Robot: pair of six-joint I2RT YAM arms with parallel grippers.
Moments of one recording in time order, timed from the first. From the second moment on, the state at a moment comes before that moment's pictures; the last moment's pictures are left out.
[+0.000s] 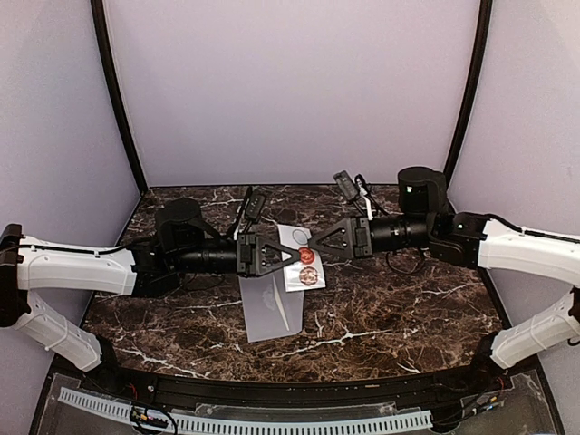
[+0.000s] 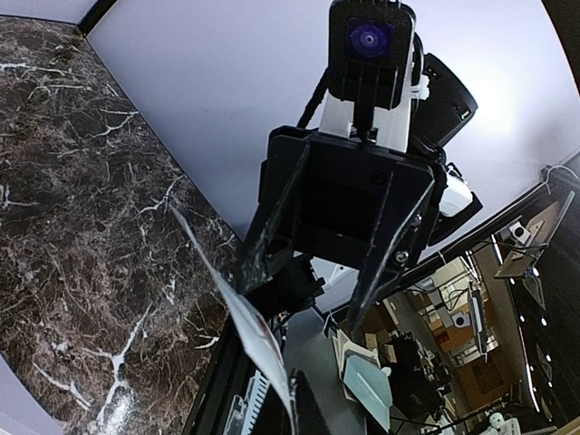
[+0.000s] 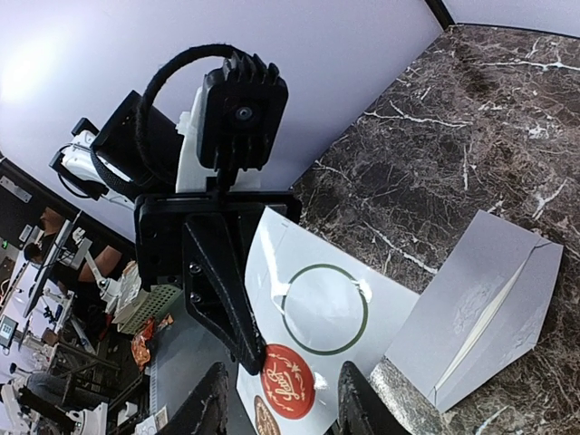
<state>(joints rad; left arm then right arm) -0.95 1.36 0.78 0.50 0.52 -0.90 0.87 1.25 0.94 0.01 -0.61 0.59</state>
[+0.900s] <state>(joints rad) -0.95 1.35 0.76 0.56 0.55 -0.90 0.88 1.27 0.94 0.03 -0.65 0.61</state>
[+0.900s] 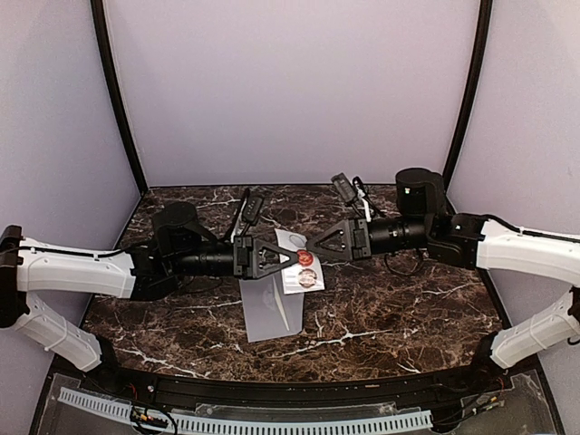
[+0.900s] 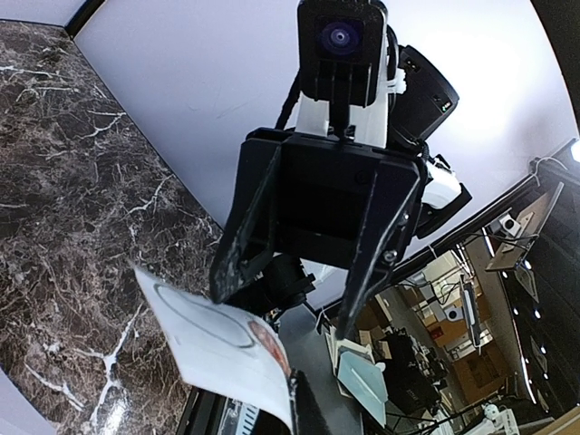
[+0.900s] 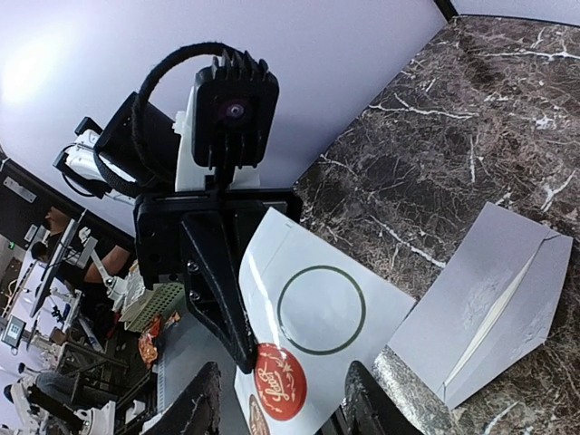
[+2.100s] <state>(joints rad) -0.95 1.29 0.74 0.42 0.64 -0.71 0.92 1.28 0.93 0.10 -0.68 0.69</state>
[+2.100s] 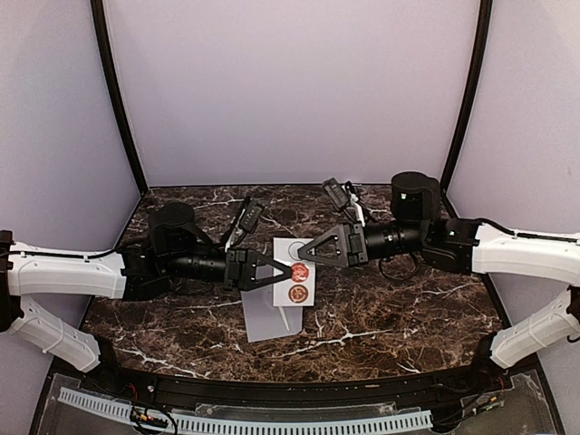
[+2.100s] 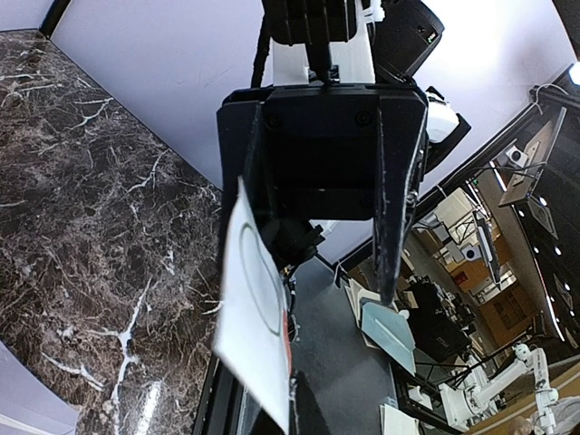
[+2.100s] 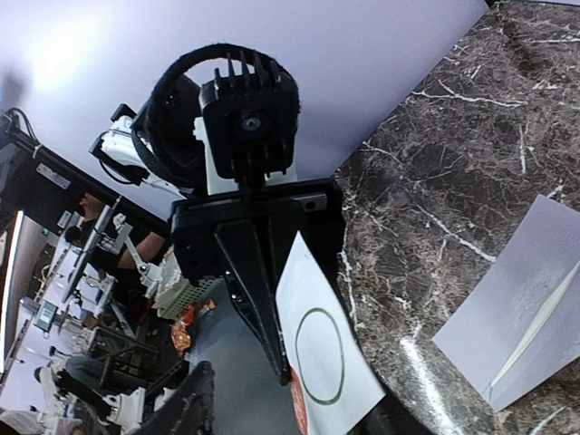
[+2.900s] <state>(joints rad) -0.95 1.36 0.74 0.65 0.67 -0.85 0.94 1.27 0.81 0.44 -0.59 0.81</state>
